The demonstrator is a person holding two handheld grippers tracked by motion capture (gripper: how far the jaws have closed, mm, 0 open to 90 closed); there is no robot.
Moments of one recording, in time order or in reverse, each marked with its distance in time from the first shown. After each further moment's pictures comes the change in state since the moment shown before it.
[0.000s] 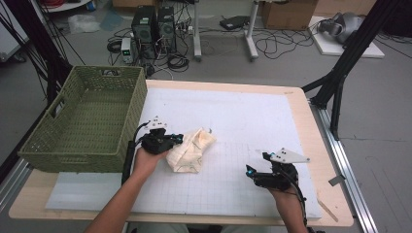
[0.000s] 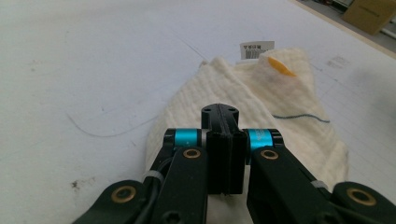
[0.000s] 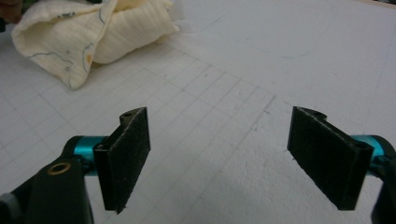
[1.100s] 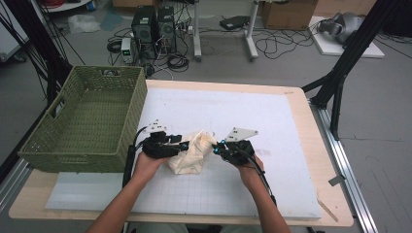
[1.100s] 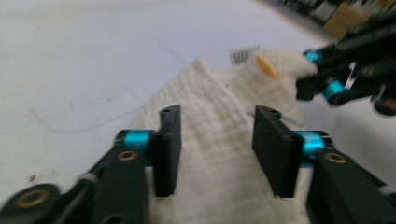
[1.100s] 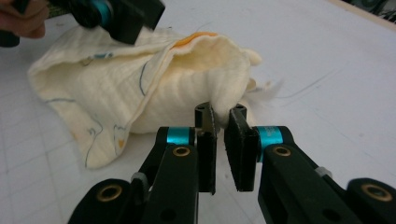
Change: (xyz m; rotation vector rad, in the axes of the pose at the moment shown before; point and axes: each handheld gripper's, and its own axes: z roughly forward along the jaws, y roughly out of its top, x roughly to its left) left arm -0.014 0.000 -0.004 -0.070 -0.082 -0.072; right arm 0.034 0.057 0.099 0.036 0.200 -0.228
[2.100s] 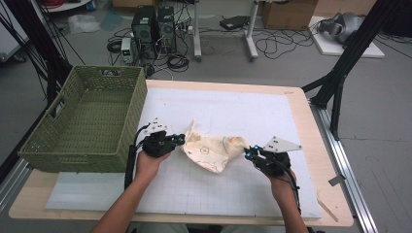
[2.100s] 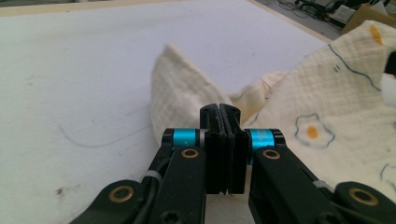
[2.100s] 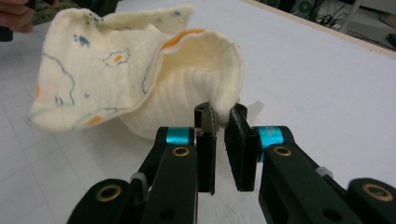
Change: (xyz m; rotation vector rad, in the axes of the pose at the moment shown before) left arm 0.002 0.000 -0.004 -0.010 0.111 0.065; right arm -0.018 -0.044 -0.086 -0.075 -0.143 0.097
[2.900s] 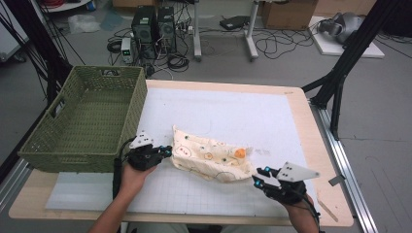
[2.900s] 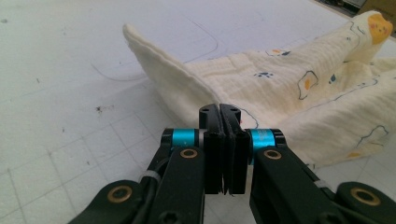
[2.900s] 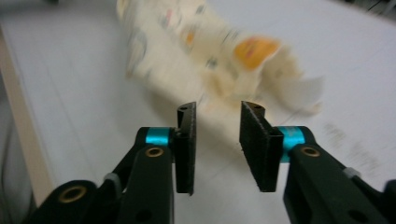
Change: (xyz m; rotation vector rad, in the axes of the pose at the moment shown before) left arm 0.004 -0.032 -0.035 0.049 0.020 0.012; right arm 0.023 -0.033 -0.054 -0.010 0.082 -0.048
